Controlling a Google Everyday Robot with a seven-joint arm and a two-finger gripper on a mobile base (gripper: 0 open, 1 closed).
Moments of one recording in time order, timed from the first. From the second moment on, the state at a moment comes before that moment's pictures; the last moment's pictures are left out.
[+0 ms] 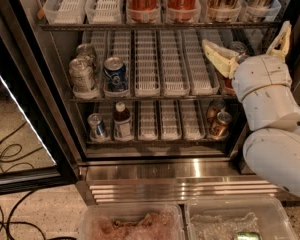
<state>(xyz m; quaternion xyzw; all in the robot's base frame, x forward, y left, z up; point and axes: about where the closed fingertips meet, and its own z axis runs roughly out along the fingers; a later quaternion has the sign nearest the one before) 0.575 -0.202 1.018 -0.10 0.56 -0.08 0.82</state>
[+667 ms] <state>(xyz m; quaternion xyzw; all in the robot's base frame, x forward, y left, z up) 0.585 -0.202 1.030 -0.08 0.54 -0.09 0.83</state>
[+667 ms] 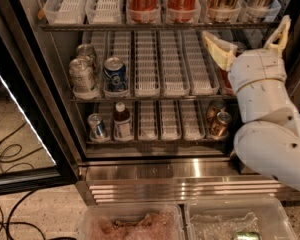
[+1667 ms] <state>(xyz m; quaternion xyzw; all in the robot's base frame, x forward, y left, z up) 0.592 -0.211 1.037 -0.05 0.53 -0.11 0.84</state>
